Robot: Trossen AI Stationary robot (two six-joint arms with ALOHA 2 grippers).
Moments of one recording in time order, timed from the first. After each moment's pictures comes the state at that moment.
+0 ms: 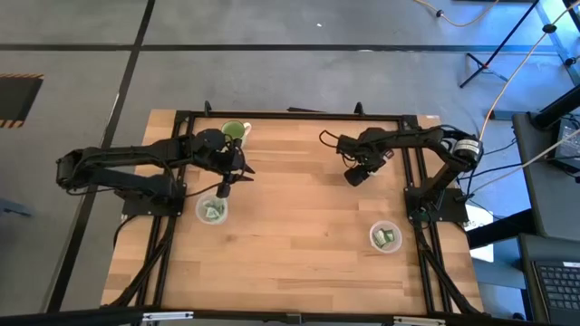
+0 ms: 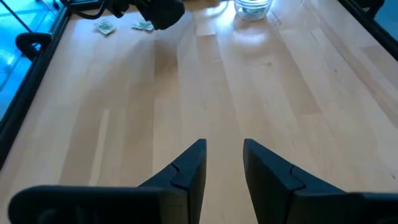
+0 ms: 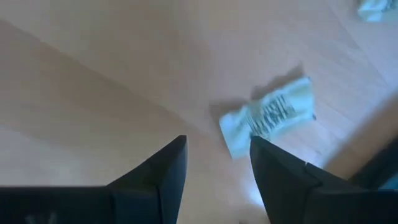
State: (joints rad) left arm 0.27 0.98 0.72 -0.35 0.28 0.26; right arm -0.47 1.66 0.91 -0.99 0.14 0.49
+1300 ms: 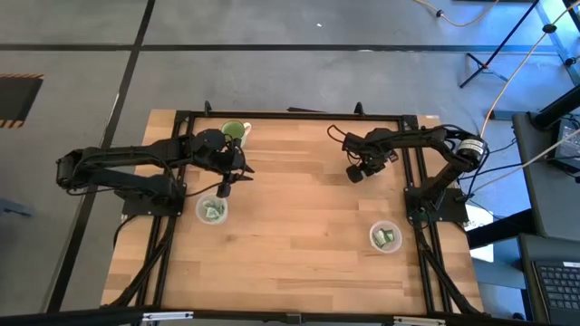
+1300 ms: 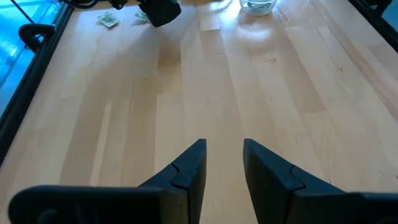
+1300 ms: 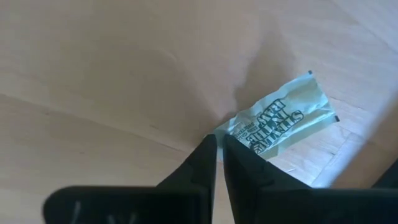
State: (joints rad) left arm 0.27 0.98 0.72 -0.37 0.26 0.25; right arm -0.55 1.66 0.79 -0.86 0.14 0.59
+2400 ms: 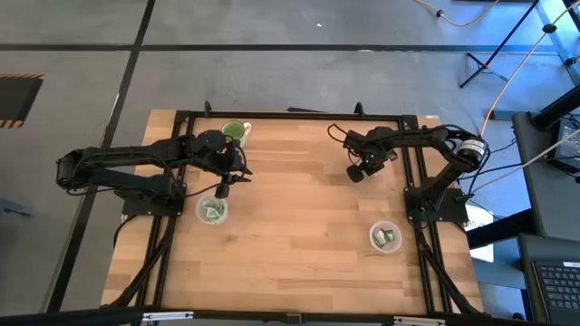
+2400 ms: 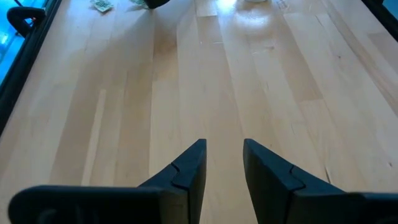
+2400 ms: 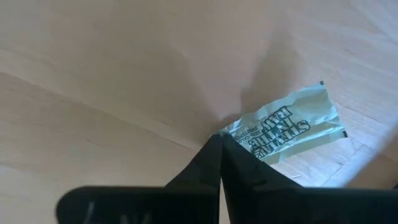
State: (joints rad) left arm 0.27 0.98 0.72 -0.42 0.26 0.25; right arm -0.54 1.66 0.79 -0.83 0.03 0.52
